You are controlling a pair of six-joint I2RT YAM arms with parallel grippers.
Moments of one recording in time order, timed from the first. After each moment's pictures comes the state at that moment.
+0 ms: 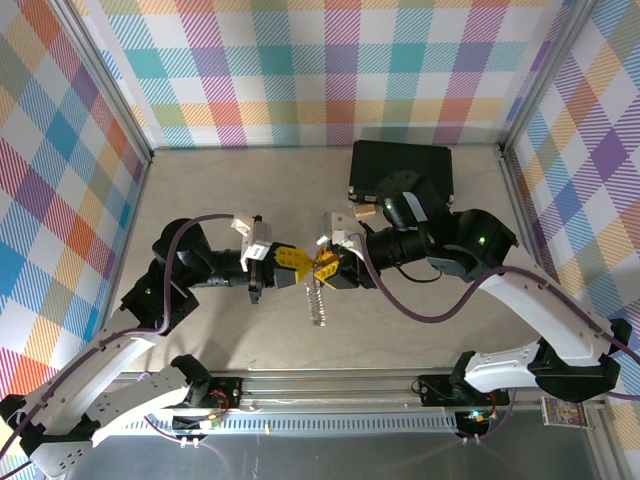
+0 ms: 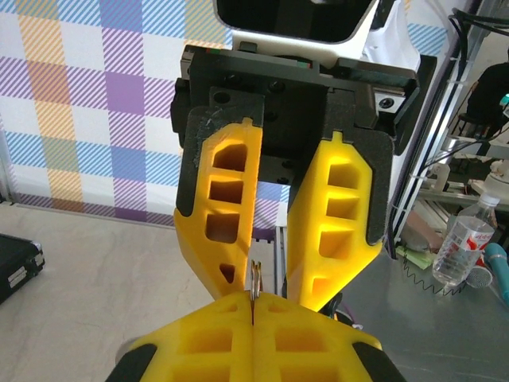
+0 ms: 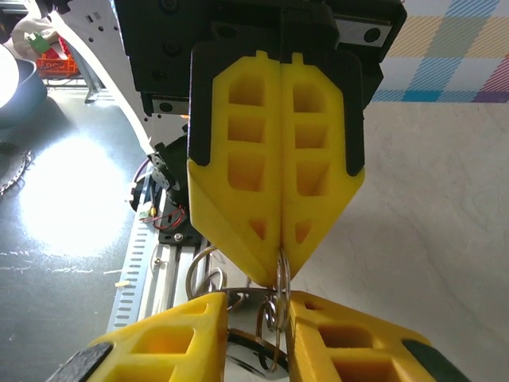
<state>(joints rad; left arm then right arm) -0.71 0.83 0.99 -0.16 0.78 -0.10 0.98 1.28 1.69 -1.02 -0.51 -0.39</state>
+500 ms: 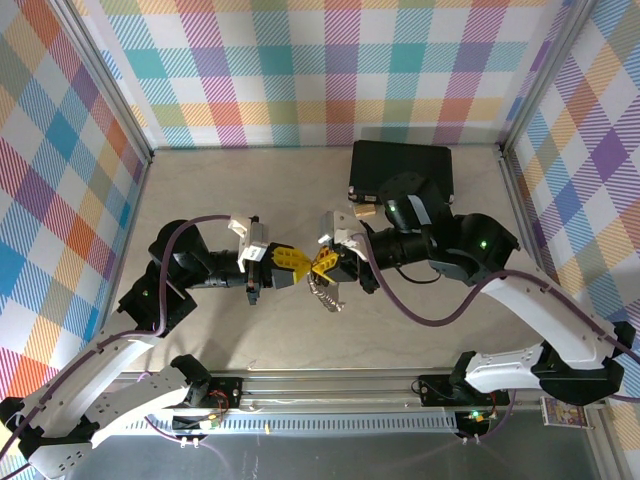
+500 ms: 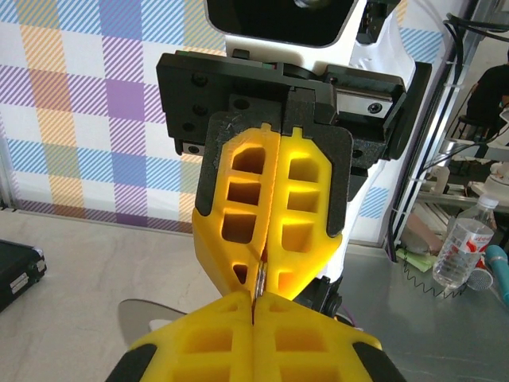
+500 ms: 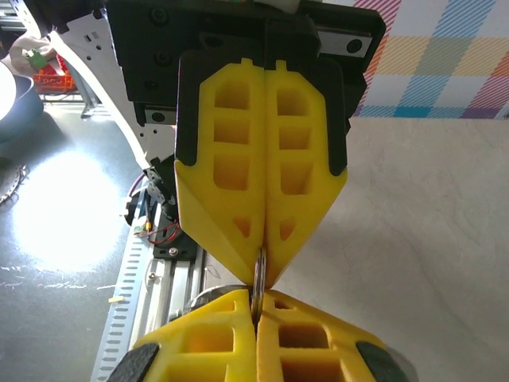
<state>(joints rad) -0.71 0.82 0.99 -0.16 0.78 -0.10 0.98 1.25 1.65 -0.95 -0.51 -0.36</state>
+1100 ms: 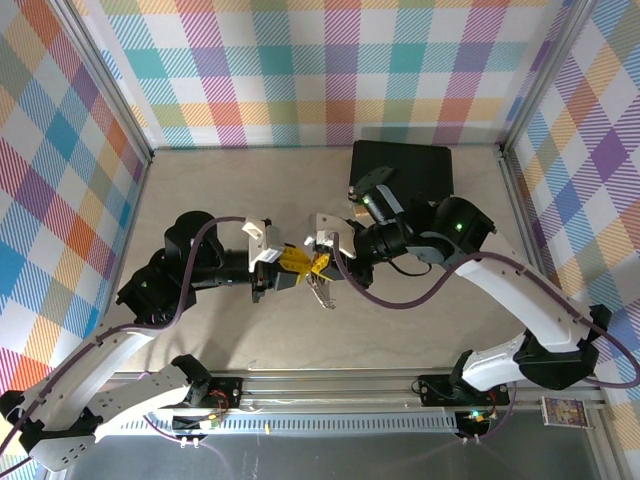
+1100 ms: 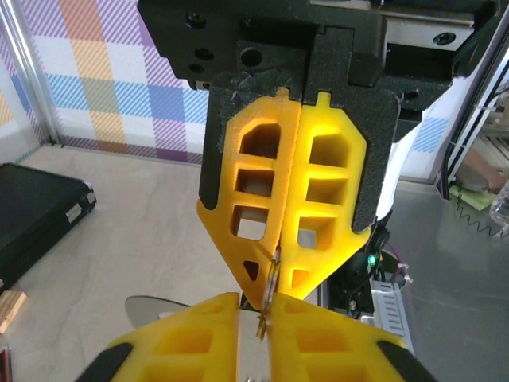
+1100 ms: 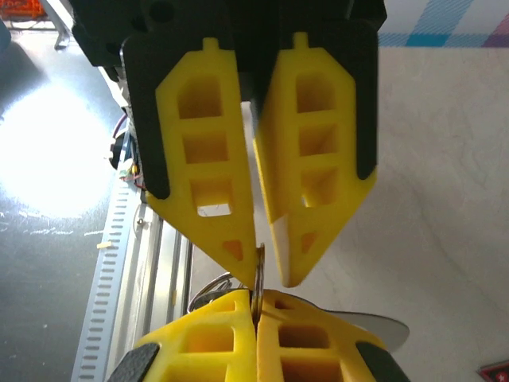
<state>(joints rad) -0.71 0.88 1.08 -0.46 0.67 0.13 0.98 1.39 1.79 -1.16 -0.44 -0.46</state>
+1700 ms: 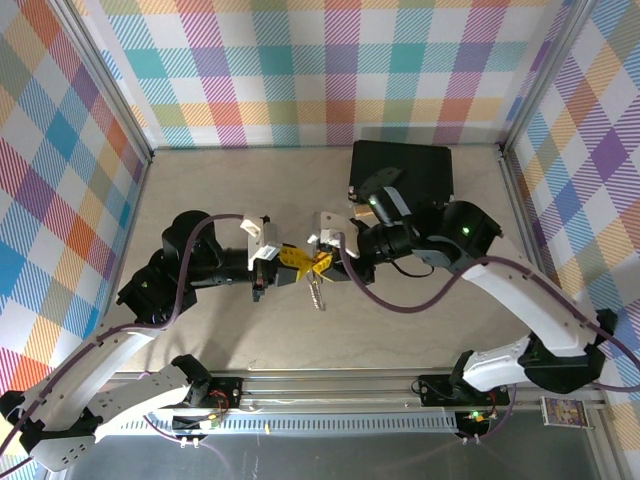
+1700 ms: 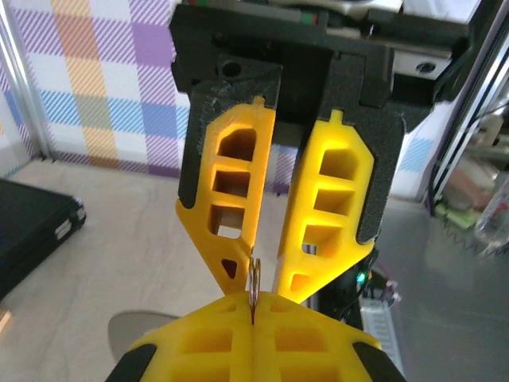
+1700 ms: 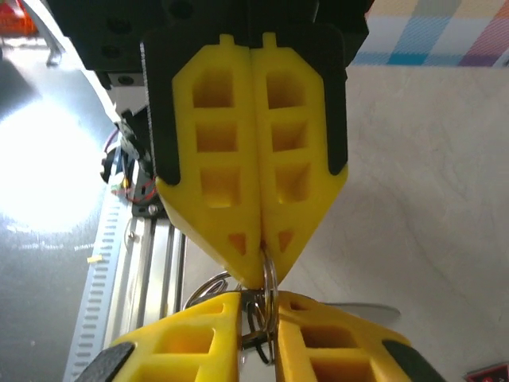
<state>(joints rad) -0.71 0.87 1.07 -0.36 0.71 0.05 0.98 1.32 1.73 -1.07 -0.43 -0.43</state>
